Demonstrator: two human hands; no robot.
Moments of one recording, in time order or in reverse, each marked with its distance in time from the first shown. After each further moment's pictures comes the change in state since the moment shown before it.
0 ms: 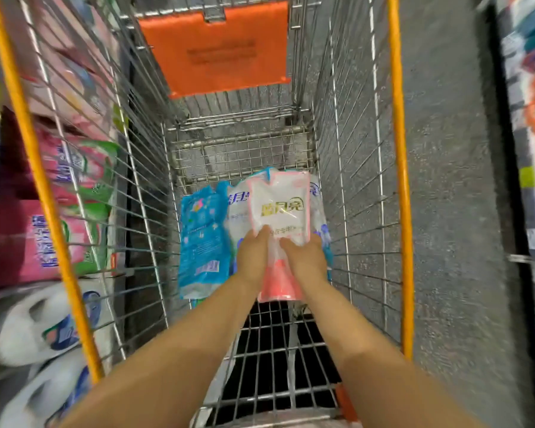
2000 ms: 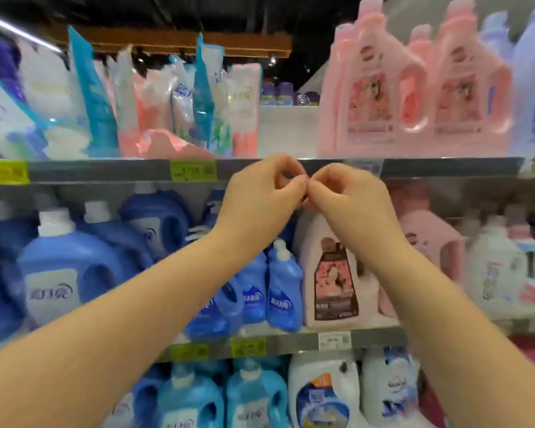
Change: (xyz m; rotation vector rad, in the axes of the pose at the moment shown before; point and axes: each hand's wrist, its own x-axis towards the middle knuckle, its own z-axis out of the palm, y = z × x) left_hand -0.781 -0.177 -0.539 0.208 1.707 1.049; right_hand -0.874 0.105 0.168 -0.183 -1.131 -2.144
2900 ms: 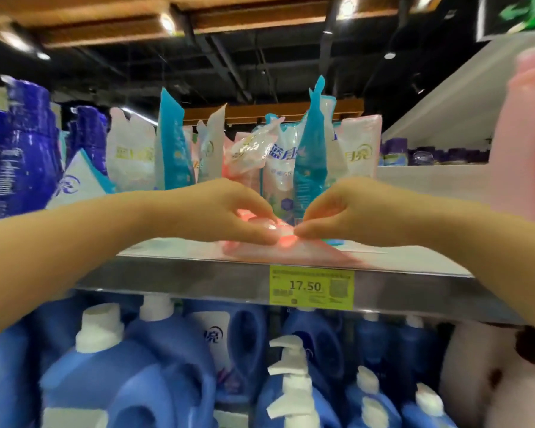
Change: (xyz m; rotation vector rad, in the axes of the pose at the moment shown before) left_hand 0.183 -0.182 -0.173 0.688 -0.528 0.049; right_hand 0.229 -0.047 0.167 -0.308 -0.660 -0.480
